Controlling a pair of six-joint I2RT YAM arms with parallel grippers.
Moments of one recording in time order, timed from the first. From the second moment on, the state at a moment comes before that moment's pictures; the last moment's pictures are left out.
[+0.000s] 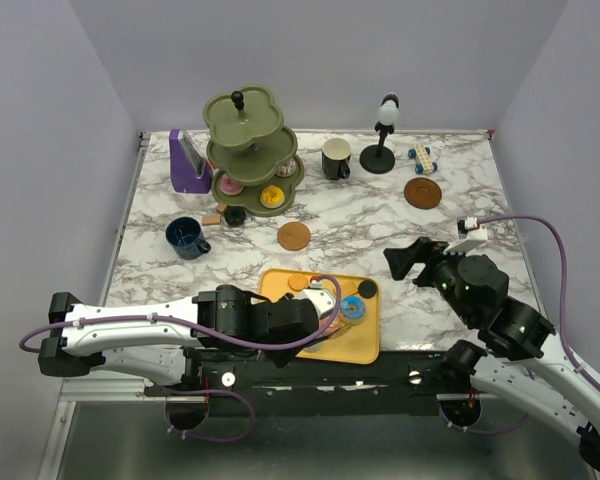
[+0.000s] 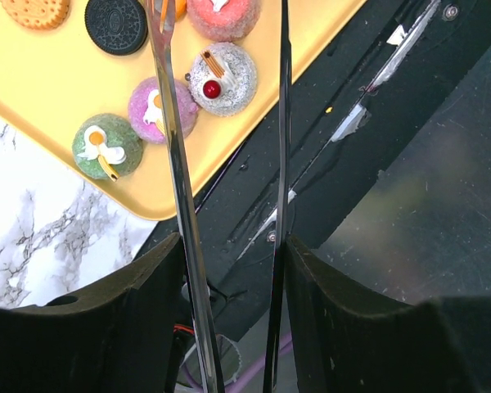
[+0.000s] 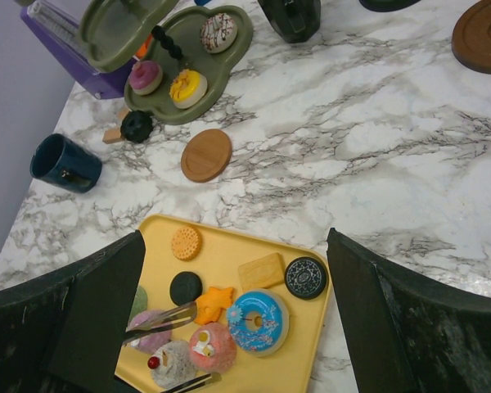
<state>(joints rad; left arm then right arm) -1.49 1.11 1.11 -1.08 -0.22 -0.49 0.82 0.52 0.70 -0.46 0.45 0.58</state>
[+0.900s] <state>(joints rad) -1.49 1.16 1.08 -1.07 -0.20 -0.49 0.82 0.52 0.70 -0.46 0.45 0.58</state>
